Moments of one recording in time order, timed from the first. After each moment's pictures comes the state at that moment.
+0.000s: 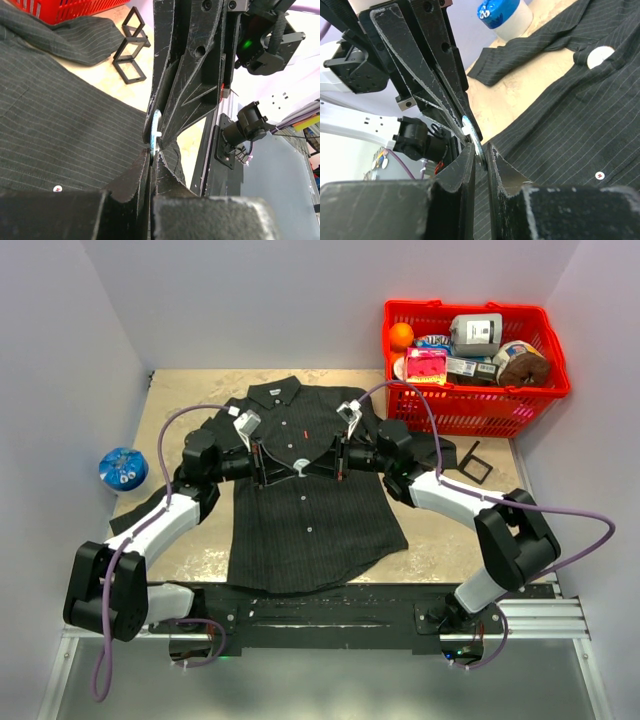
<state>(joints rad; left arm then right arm) -0.26 1.26 0.67 0.46 0.98 -0.48 0.58 1.58 0.91 0.57 -0.78 0.67</state>
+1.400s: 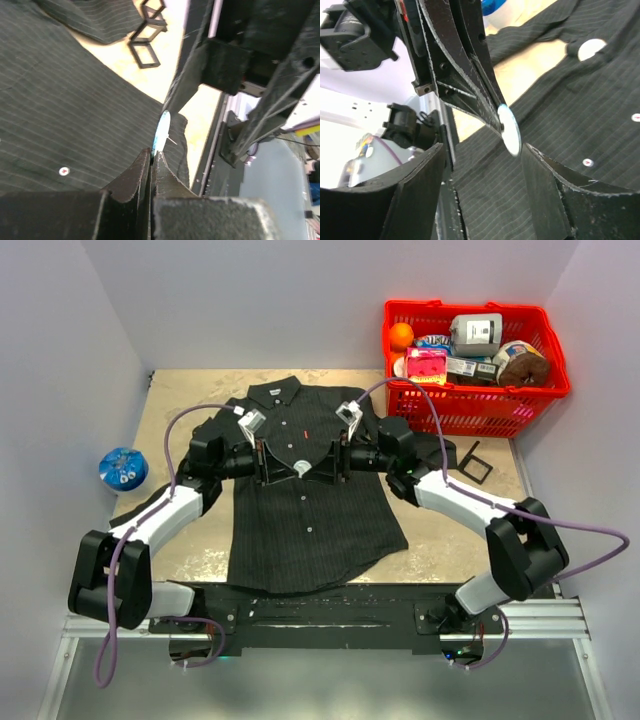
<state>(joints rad) -0.25 1.33 0.73 0.30 0.94 -0.43 0.57 1.52 0.94 0.39 -0.78 0.54</state>
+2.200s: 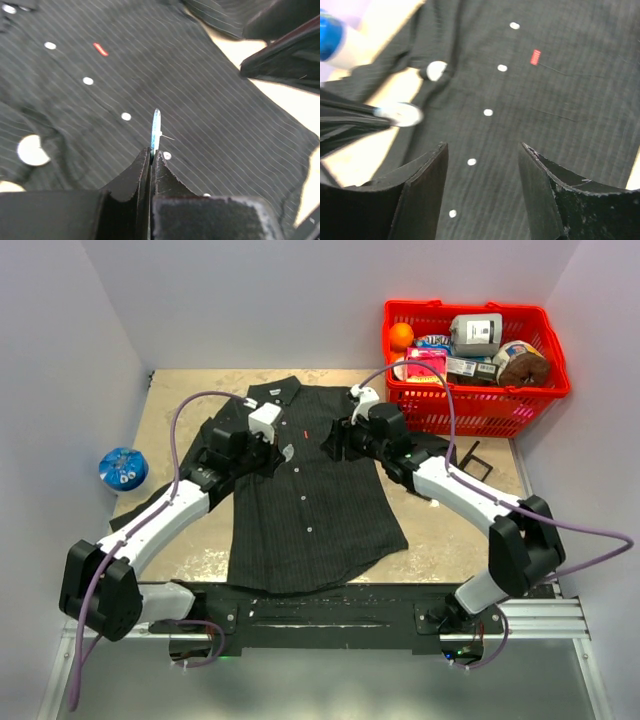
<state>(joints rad) -0.45 1.26 0.89 -0.13 0.19 -0.10 0.58 1.51 1.10 0.01 -0.16 0.33</state>
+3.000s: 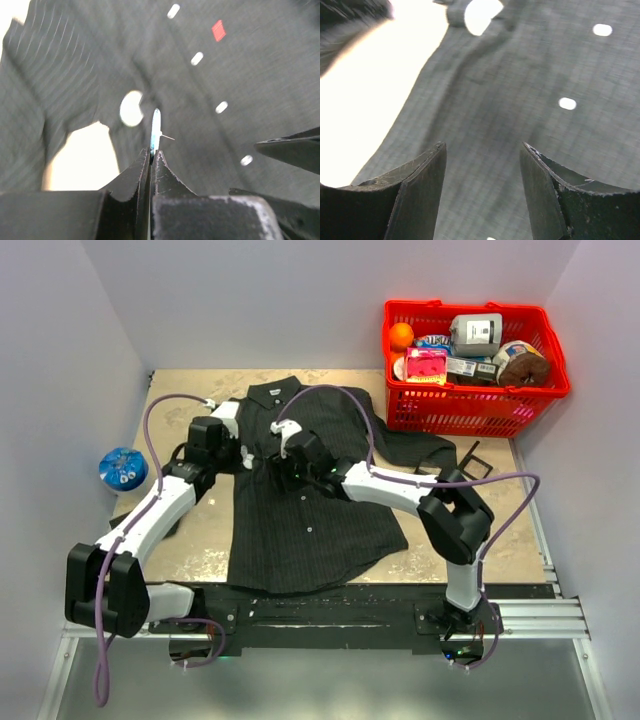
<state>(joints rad) -0.24 1.29 0.91 -0.23 0.01 -0.12 0.87 1.90 1.36 -0.09 0.03 0.31</state>
